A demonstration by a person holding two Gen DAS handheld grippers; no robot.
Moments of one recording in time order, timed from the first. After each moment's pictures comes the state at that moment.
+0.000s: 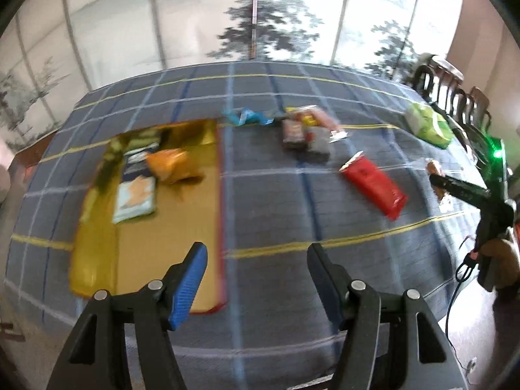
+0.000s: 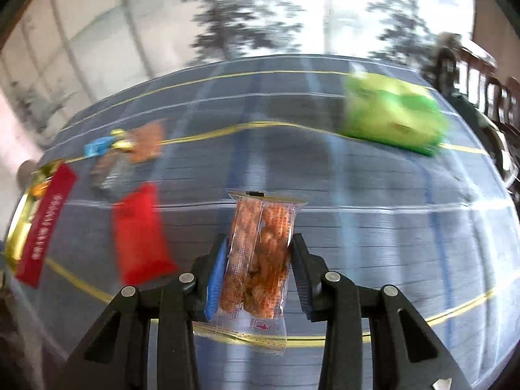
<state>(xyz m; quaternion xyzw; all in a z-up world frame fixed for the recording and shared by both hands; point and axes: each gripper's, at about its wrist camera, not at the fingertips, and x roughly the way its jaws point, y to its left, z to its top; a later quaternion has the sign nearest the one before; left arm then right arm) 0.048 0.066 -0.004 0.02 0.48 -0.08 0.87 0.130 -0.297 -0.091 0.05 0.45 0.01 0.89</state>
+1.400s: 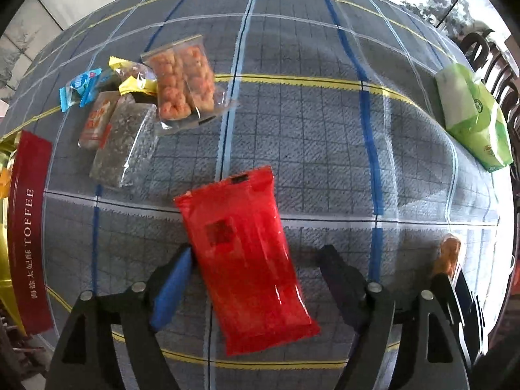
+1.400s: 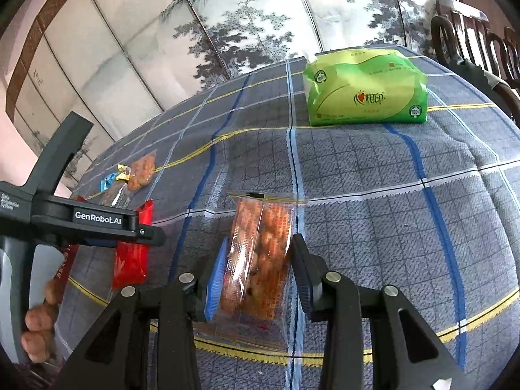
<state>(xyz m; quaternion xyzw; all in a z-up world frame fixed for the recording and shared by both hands) 0.196 -0.156 -0.090 0.00 0.65 -0.01 0.76 0.103 -0.364 -0.116 0.16 0.41 0.08 0.90</state>
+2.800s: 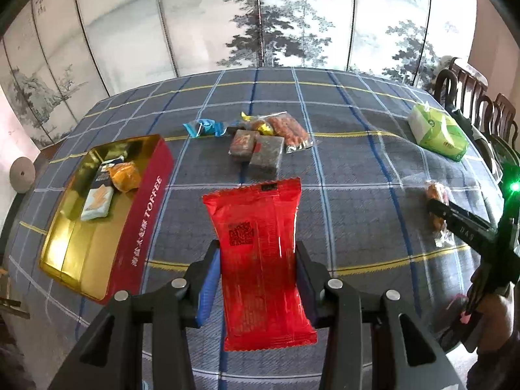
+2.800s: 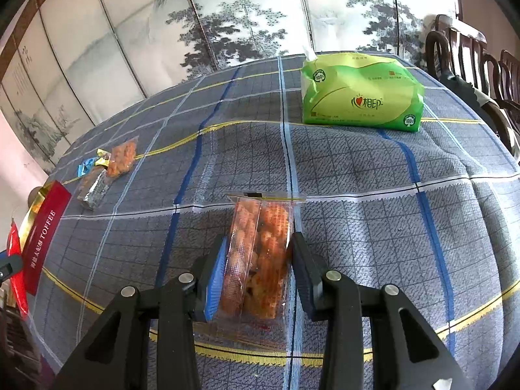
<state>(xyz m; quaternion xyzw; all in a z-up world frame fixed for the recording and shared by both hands) 0.042 -0.049 -0.014 0.03 0.46 -0.01 0.89 0.109 -0.346 -0.115 0.10 0.42 0.04 0.90</state>
